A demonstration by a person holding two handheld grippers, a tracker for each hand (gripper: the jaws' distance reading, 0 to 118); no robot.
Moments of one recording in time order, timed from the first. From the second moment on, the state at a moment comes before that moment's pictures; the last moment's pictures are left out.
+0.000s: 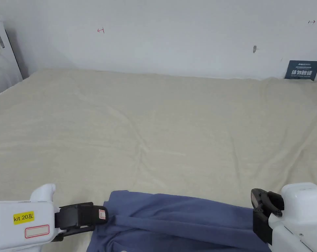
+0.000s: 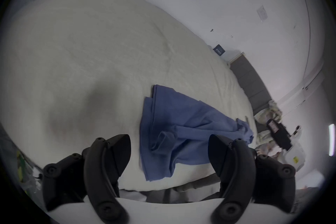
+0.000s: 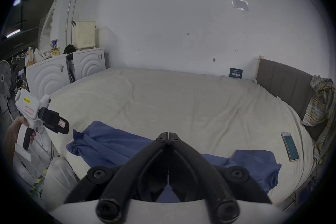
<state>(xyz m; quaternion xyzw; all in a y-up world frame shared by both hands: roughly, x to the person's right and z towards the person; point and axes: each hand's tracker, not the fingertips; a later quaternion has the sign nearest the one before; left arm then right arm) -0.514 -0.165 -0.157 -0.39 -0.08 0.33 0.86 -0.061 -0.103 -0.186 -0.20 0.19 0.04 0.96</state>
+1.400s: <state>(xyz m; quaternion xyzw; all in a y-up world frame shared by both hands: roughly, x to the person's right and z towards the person) -0.432 -0.128 -0.238 -0.45 -0.17 0.28 0.83 -0.019 -0.118 -0.210 -0.27 0.17 -0.01 0.95</state>
